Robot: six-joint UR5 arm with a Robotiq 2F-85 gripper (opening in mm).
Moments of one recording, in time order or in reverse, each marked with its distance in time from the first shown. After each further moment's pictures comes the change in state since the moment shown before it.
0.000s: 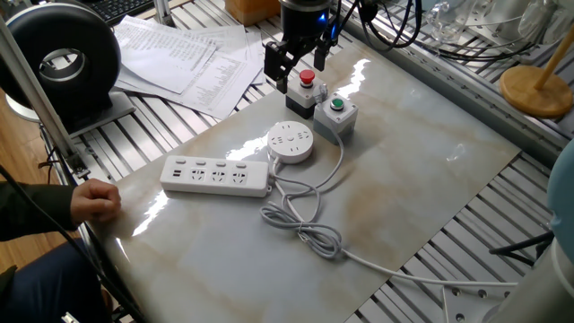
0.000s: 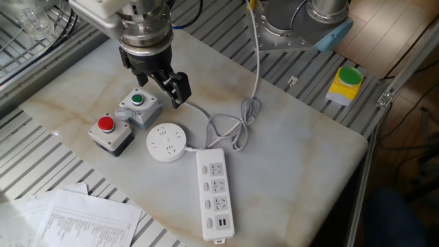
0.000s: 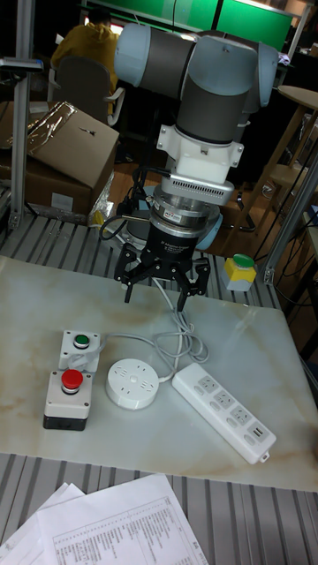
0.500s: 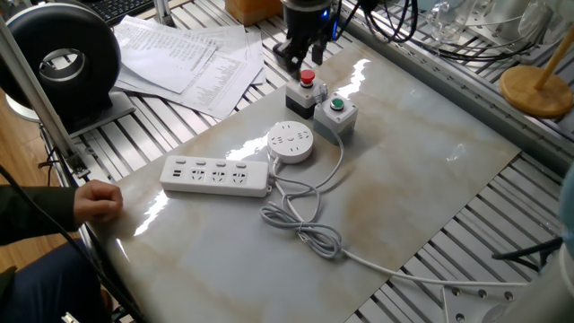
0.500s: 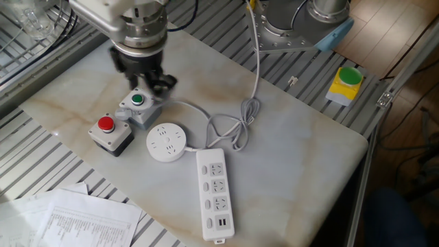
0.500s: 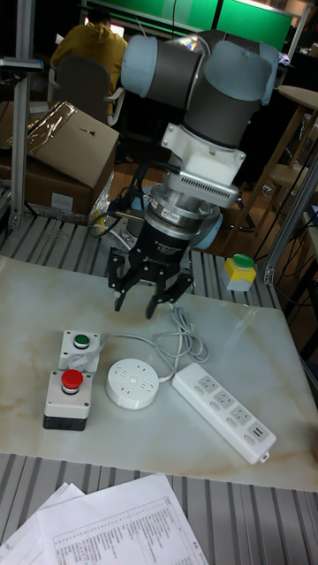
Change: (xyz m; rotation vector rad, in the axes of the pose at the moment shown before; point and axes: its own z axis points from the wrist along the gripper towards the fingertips) arm -0.025 -0.045 -0.003 0.197 -0.087 -0.085
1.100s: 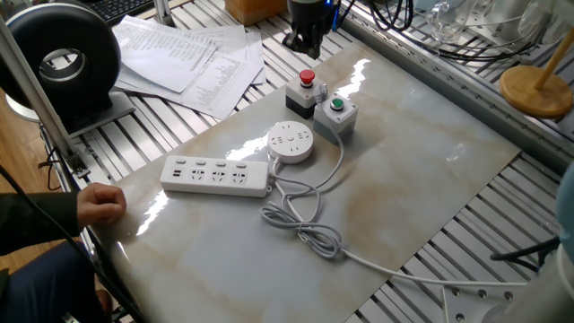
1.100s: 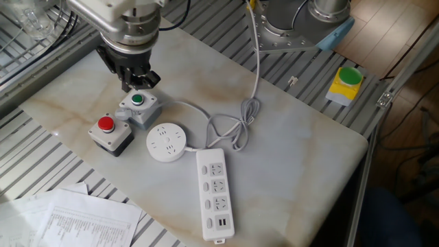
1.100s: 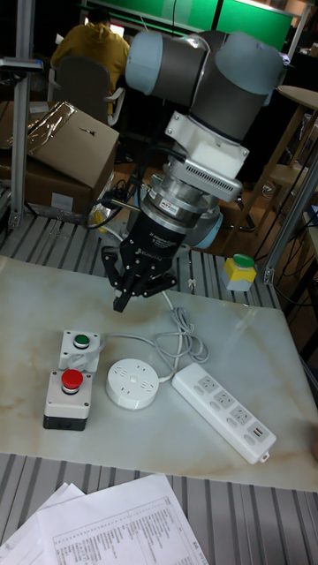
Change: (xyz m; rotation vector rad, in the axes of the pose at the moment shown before) arm -0.009 -0.016 -0.013 0.037 -0.002 0.020
